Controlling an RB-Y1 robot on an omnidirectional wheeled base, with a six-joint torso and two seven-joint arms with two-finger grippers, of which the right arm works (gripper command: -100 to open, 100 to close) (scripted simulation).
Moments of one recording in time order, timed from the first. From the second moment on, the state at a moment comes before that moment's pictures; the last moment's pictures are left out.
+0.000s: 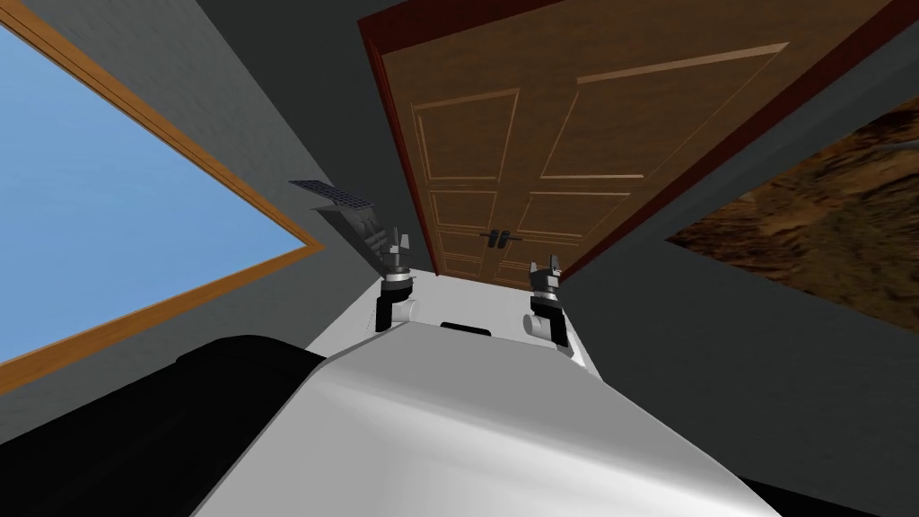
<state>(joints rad) 0.31 -0.10 -0.05 -1.94 -0.08 -0.41 -0.13</state>
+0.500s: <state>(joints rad) 0.26 -0.12 -0.07 -1.83 -0.09 -0.38 -0.13</state>
